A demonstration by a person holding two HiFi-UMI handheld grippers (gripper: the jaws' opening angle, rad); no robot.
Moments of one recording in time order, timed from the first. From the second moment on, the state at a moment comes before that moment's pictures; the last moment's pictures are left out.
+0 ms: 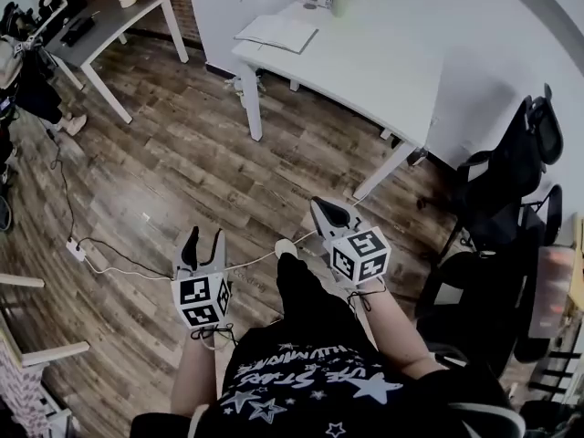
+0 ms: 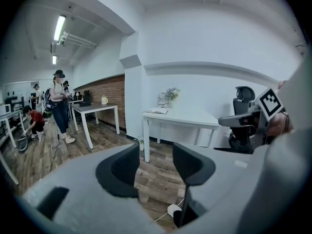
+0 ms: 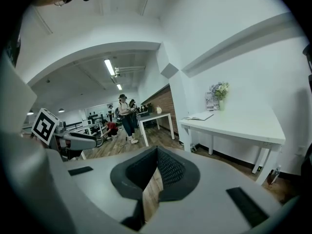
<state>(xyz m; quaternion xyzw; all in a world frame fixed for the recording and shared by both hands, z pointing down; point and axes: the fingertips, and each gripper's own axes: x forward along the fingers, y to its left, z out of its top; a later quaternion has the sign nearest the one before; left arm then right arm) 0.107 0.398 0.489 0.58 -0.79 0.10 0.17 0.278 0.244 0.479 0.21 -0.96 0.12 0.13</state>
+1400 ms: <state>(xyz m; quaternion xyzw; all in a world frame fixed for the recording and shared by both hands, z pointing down) -0.091 0.028 0.471 0.63 -0.74 0.11 0.18 0.101 -0.103 0.457 0.27 -0.95 0.13 0.09</state>
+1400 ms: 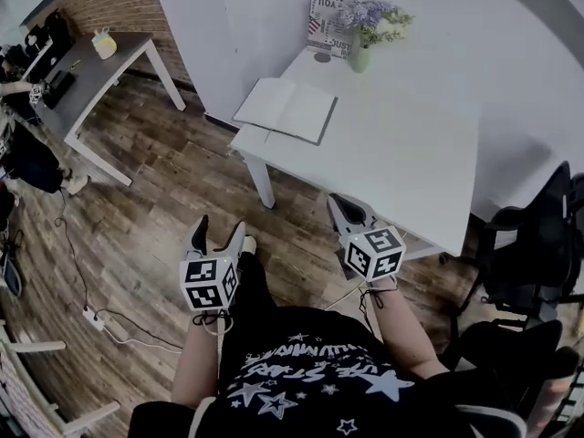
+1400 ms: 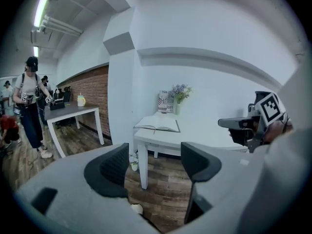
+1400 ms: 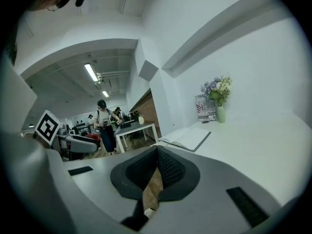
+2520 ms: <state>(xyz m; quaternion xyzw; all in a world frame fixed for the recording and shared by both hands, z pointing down) -0.273 -0.255 0.542 0.78 -0.51 0.15 0.34 -0.088 -0.296 0.466 0.45 -0.87 0.15 0.15</state>
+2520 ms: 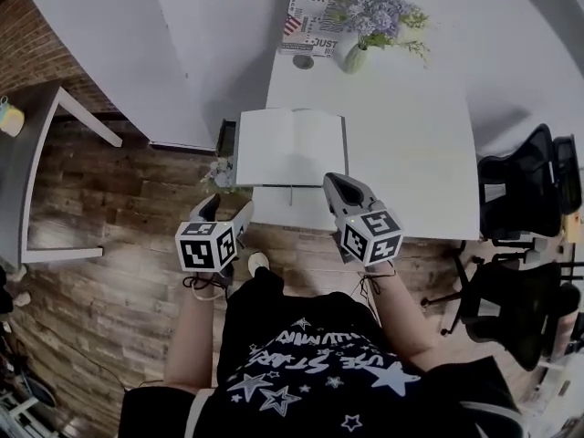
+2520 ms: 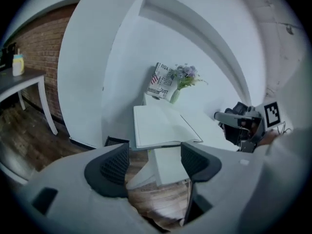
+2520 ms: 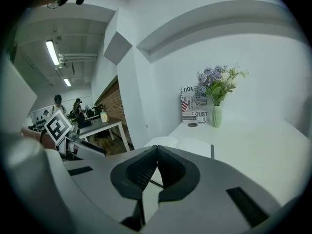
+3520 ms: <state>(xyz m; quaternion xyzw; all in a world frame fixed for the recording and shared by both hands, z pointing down) -0.269 -0.328 0.619 0.75 -0.34 0.08 0.57 -0.100 -0.342 0.511 0.51 -0.81 0.20 0.19</state>
